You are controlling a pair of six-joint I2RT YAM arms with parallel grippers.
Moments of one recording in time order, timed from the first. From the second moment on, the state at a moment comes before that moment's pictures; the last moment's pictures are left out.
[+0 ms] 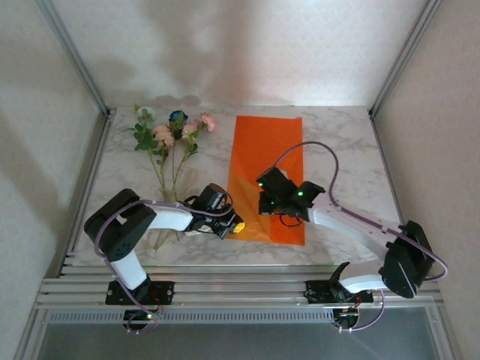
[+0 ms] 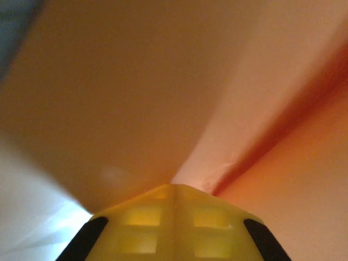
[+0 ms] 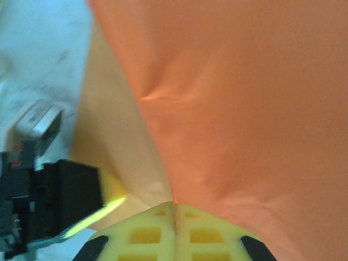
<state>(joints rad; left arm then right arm) -0.69 1.72 0.68 0.16 0.50 -1.59 0.84 1.31 1.01 -0.77 0.22 0.75</state>
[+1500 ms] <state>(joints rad) -0.23 1.92 1.22 -0.37 0.16 -1.05 0.58 1.35 1.31 -1.17 0.37 0.85</state>
